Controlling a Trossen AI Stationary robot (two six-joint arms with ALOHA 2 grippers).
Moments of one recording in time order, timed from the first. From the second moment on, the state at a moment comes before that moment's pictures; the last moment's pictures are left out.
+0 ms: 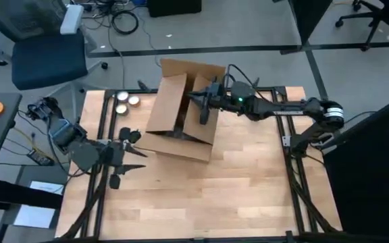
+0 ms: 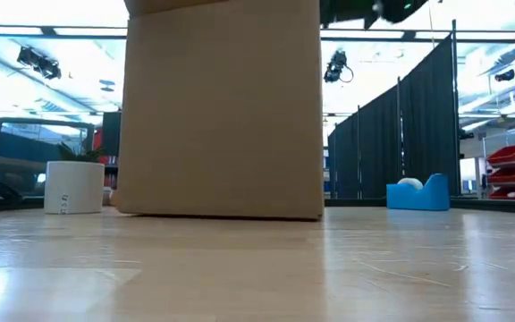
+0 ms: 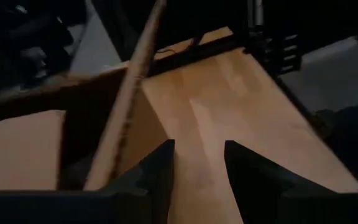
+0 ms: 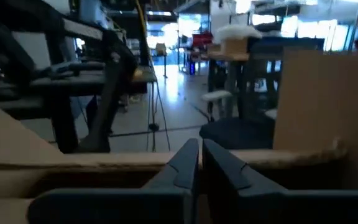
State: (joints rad) left arm -0.72 0.95 1.18 -0.71 -0.61 -0.03; right arm -0.24 1.56 1.17 0.50 0.02 0.02
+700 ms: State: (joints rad) left arm -0.72 0.95 1.19 -0.66 -0.68 0.07; right arm -0.25 1.66 1.39 0.03 0.00 0.02
